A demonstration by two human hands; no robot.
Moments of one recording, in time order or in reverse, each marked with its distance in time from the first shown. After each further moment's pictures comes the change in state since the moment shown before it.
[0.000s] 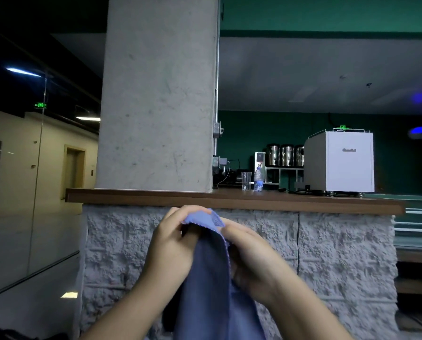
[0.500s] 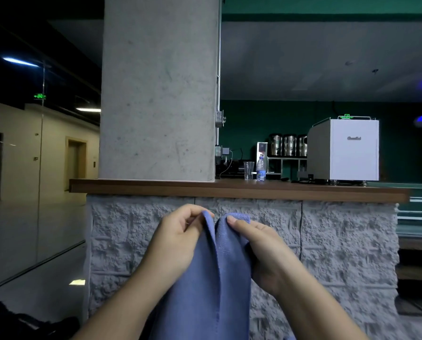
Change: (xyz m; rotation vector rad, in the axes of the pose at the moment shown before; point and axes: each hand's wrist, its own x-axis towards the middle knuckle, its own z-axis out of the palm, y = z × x) left_hand -0.011 -0.004 -0.008 -0.088 -0.069 -0.238; right_hand -0.006 0.012 -0.010 -0.055 0.299 0.033
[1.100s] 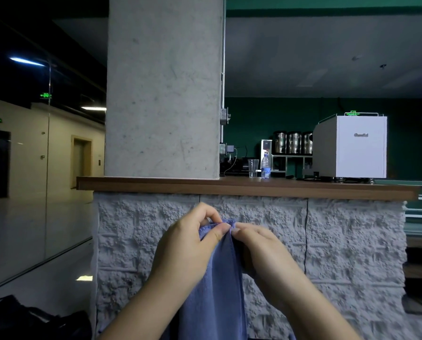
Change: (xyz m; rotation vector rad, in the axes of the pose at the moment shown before) left_hand -0.015 -0.004 0.000 0.355 0.075 0.193; right_hand -0.014 0.014 0.006 -0.235 -0.083 -0.158
